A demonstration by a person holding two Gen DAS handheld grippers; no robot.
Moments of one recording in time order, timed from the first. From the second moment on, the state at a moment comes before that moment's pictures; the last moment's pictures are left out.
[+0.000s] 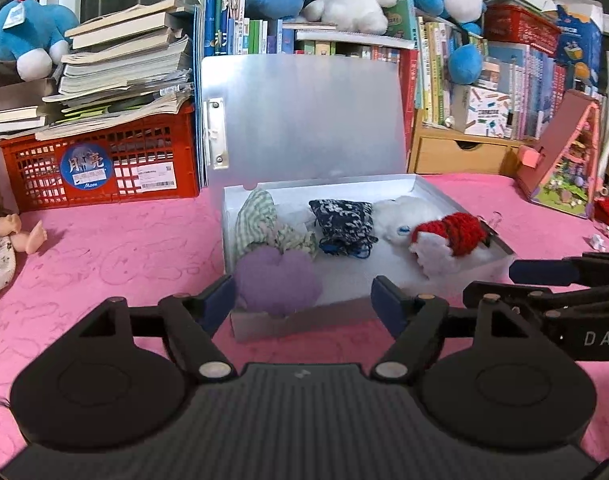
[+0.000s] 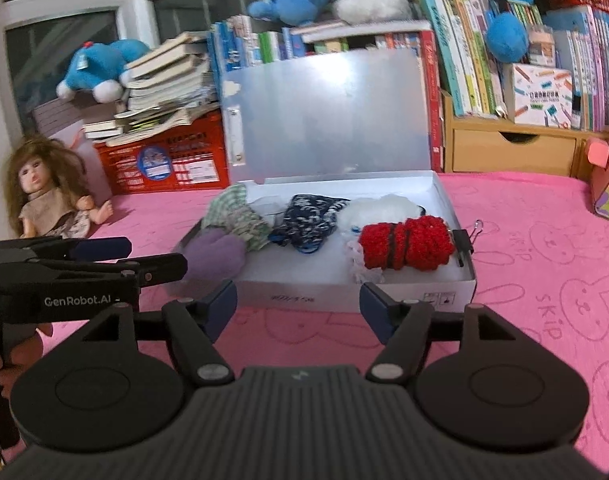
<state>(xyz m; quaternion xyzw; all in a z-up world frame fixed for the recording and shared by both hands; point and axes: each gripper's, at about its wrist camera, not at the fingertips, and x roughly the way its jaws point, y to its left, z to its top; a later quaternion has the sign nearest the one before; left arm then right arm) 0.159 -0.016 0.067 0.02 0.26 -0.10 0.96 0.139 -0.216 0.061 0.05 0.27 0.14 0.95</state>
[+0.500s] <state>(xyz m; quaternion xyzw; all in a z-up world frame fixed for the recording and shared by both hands) 0.069 0.031 0.051 0.01 0.24 -0.10 0.97 0.049 -0.183 0.045 -0.04 0.24 0.19 0.95</state>
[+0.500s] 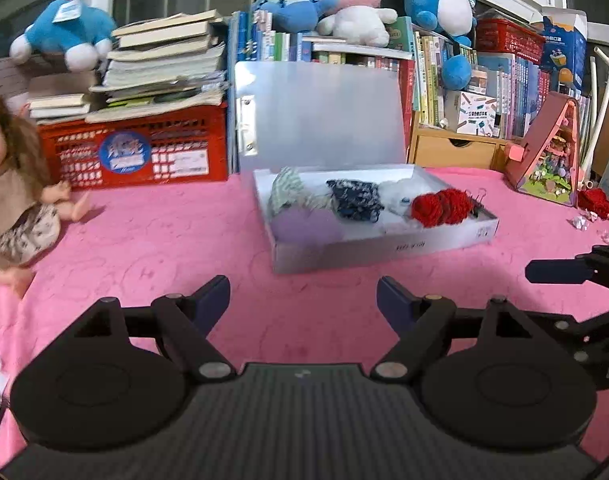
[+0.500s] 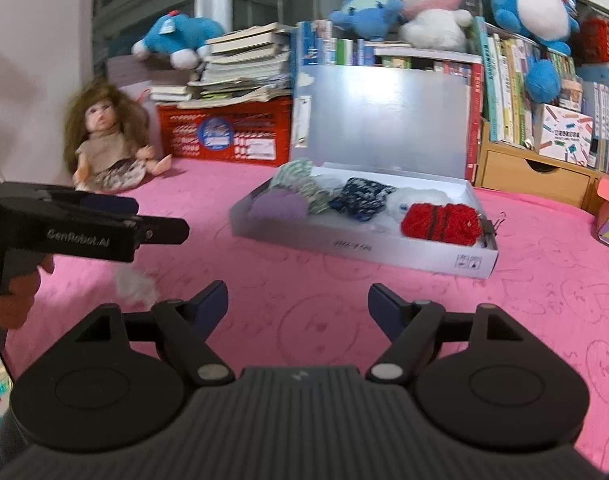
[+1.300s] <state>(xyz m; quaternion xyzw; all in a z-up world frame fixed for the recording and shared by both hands) 0.051 0.050 -0.001 -0.04 0.29 -0.06 0.95 -0.022 -0.134 0.000 -0.11 0.25 0.25 0.93</state>
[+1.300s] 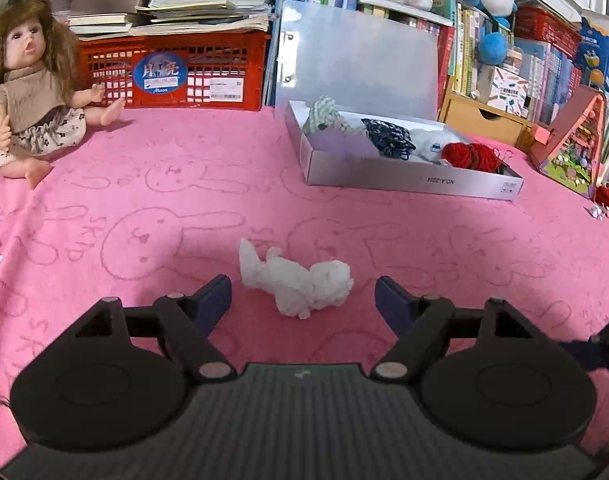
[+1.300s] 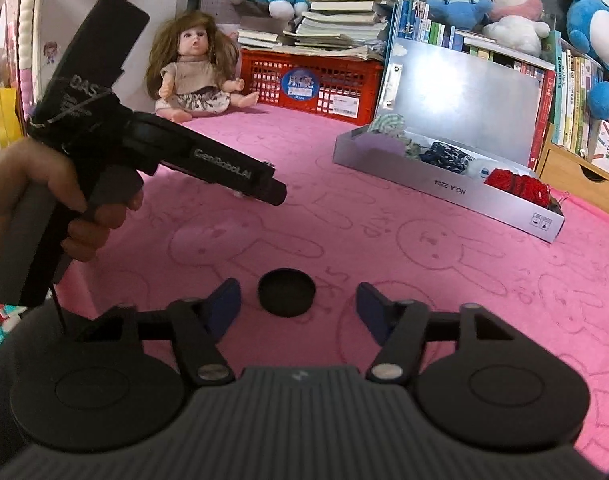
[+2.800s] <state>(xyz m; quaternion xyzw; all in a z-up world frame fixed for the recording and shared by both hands) 0.042 -0.021 0.030 -0.01 0.27 -0.14 0.95 0.021 -0.203 0.020 -0.02 0.25 0.07 0.96</state>
